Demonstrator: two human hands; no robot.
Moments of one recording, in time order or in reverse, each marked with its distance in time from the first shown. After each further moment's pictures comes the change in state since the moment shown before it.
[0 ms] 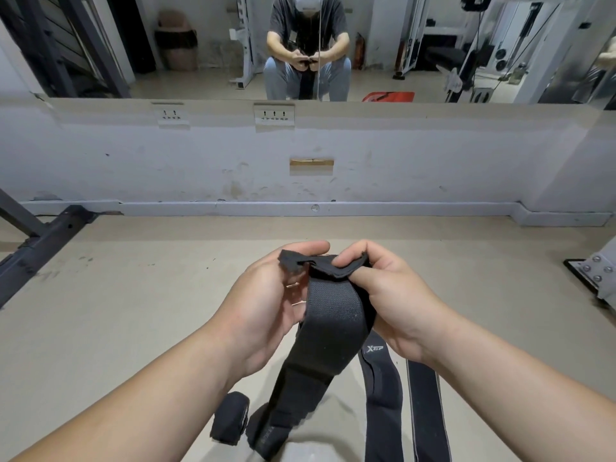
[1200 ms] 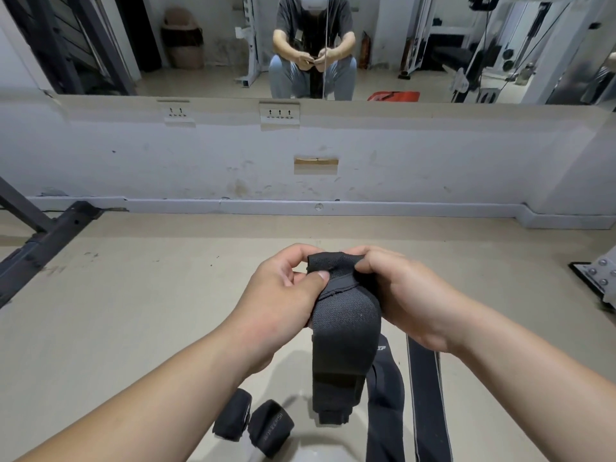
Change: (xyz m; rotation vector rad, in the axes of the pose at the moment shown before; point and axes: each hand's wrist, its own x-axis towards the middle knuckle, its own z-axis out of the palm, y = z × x) left_hand 0.001 -0.007 -0.002 0.373 0.009 0.109; right_hand -0.001 -0.015 -0.012 -0.097 -0.122 0.160
